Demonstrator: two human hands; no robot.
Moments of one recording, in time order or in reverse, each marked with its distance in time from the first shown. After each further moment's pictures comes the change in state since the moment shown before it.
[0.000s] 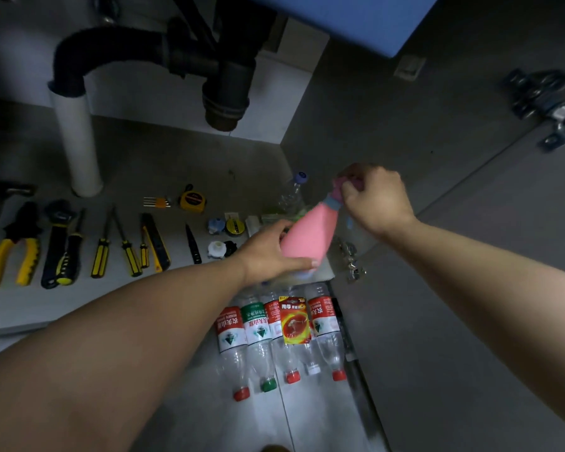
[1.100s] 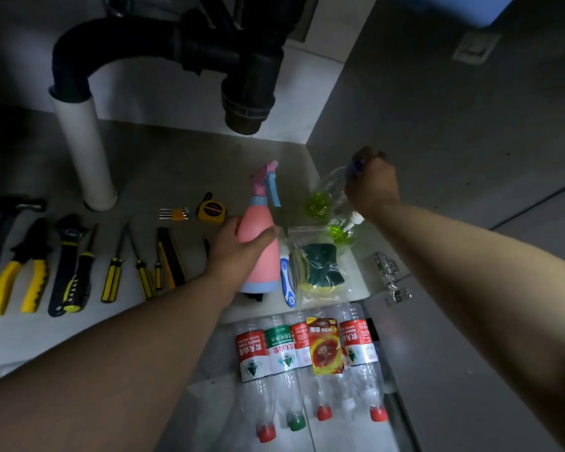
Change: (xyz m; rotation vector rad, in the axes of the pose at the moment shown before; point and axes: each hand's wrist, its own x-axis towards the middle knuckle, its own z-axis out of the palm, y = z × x) left_hand 0.015 -0.044 -0.057 -0.369 0.549 -0.268; right_hand 0.100 0.006 0.110 0.082 0.080 0.111
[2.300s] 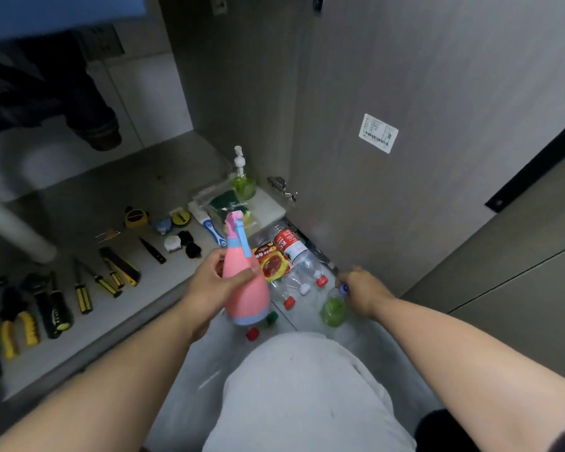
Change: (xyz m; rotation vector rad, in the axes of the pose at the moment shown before) left_hand -0.210 -0.017 0.033 0.345 -0.509 -0.012; right_hand -0.391 0.186 -0.070 0.001 -0.661 0.400
